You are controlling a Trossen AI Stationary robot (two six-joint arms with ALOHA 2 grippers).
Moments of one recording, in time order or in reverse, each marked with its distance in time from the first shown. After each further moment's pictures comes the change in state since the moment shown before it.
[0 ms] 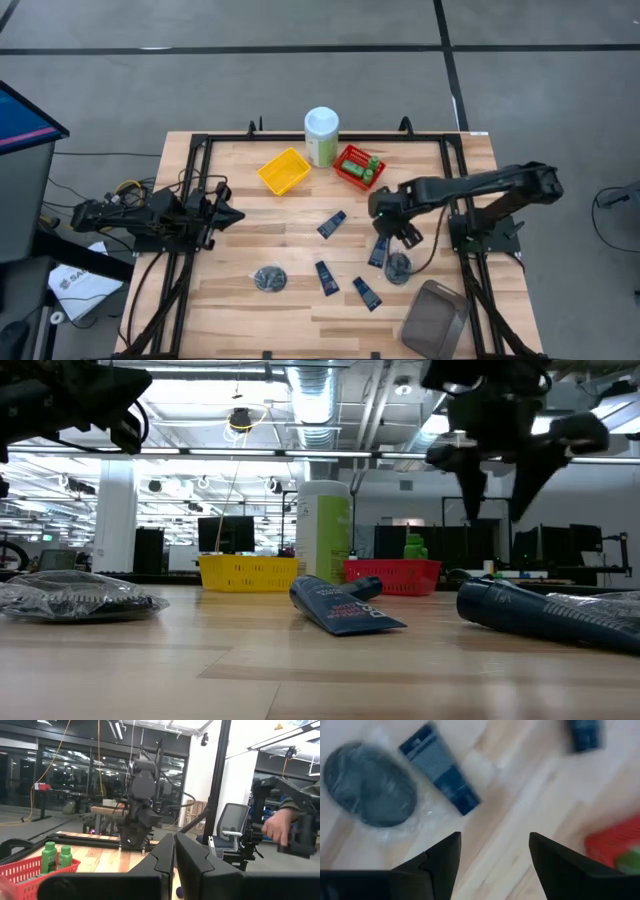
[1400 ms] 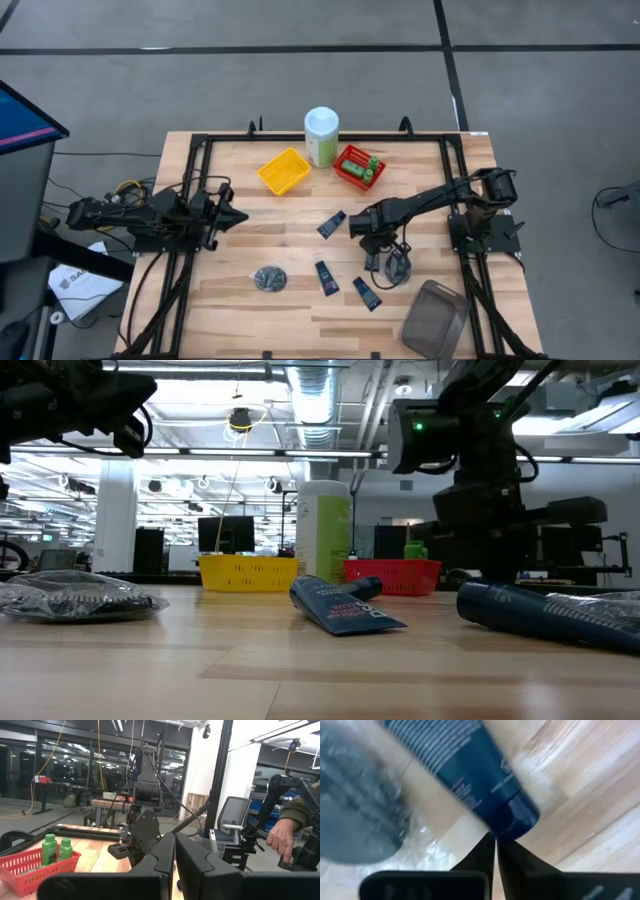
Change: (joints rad) left arm 0.000 0.070 0.000 0.032 0.000 0.000; right arm 0.034 0.347 0.002 0.098 -0.027 -0.054
